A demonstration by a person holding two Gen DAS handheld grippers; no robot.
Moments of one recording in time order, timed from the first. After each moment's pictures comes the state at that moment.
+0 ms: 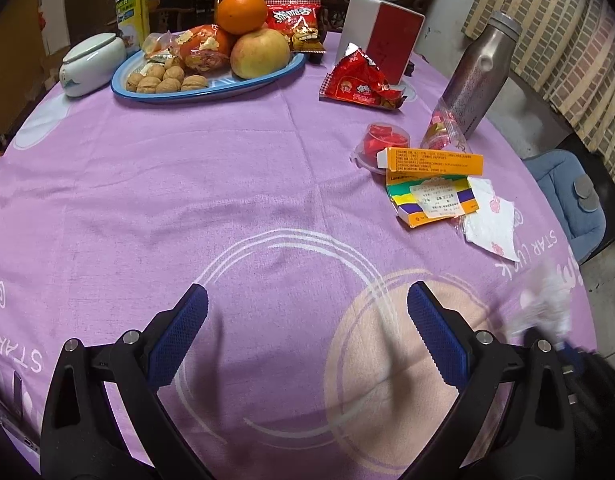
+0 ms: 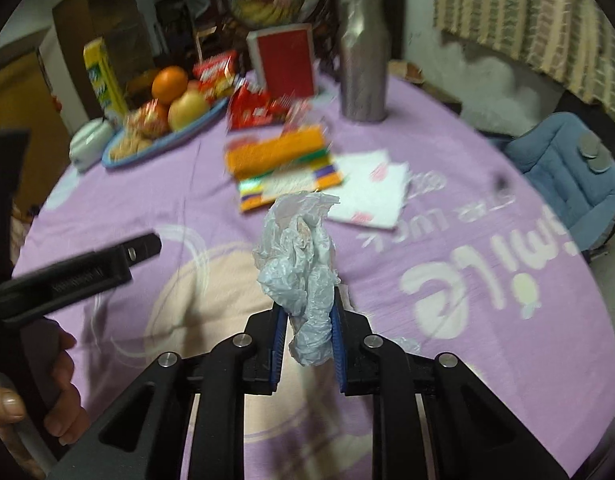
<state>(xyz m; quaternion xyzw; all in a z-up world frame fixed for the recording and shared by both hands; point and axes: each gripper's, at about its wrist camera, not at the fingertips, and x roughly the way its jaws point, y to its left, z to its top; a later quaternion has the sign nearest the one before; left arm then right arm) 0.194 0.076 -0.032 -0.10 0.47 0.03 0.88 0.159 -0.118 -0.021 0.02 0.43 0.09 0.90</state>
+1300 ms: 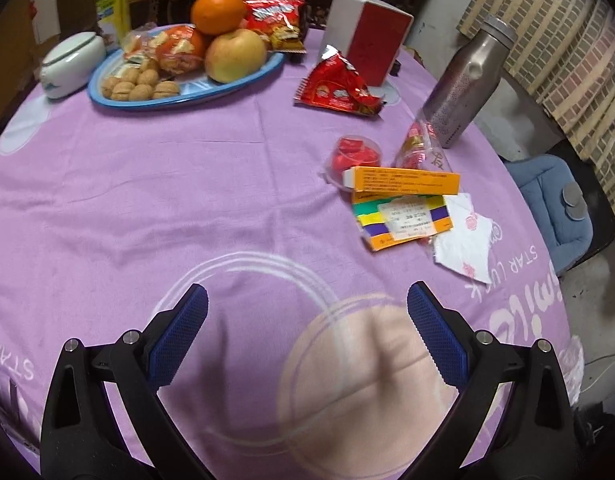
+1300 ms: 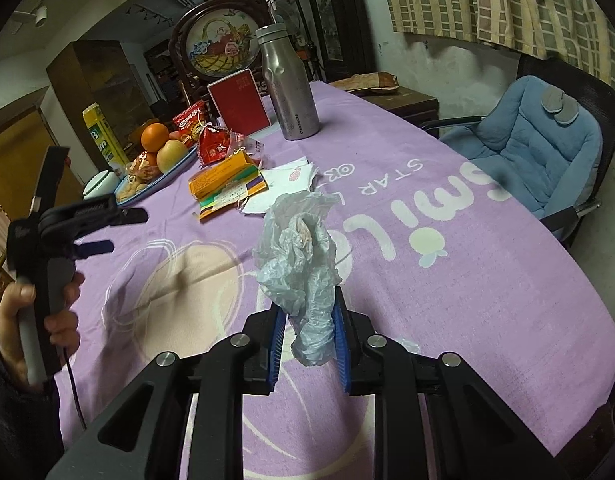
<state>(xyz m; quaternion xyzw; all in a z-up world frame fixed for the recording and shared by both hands) 0.222 0.059 -0.015 -0.13 0.49 0.00 0.86 0.105 -0.231 -0.023 0.10 0.39 0.10 0.91</state>
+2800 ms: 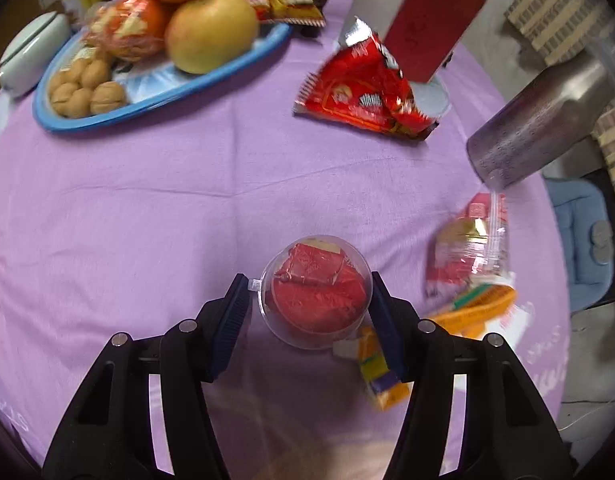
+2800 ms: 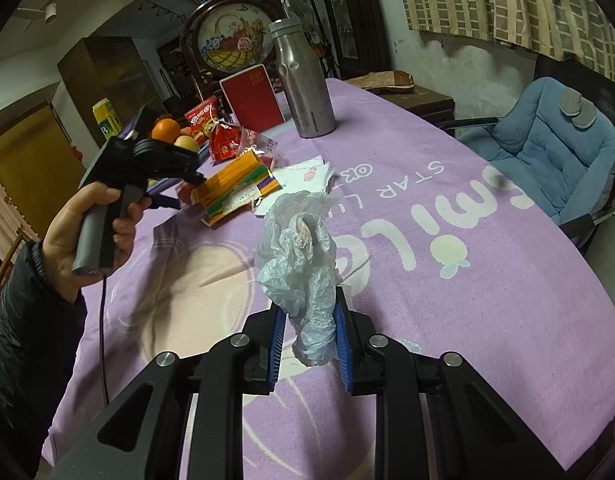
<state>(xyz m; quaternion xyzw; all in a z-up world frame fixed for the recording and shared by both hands) 0.336 0.078 -0.041 -0.16 0.55 0.04 0.82 0.114 -0.227 -0.023 0.10 0.39 0.13 0.91</state>
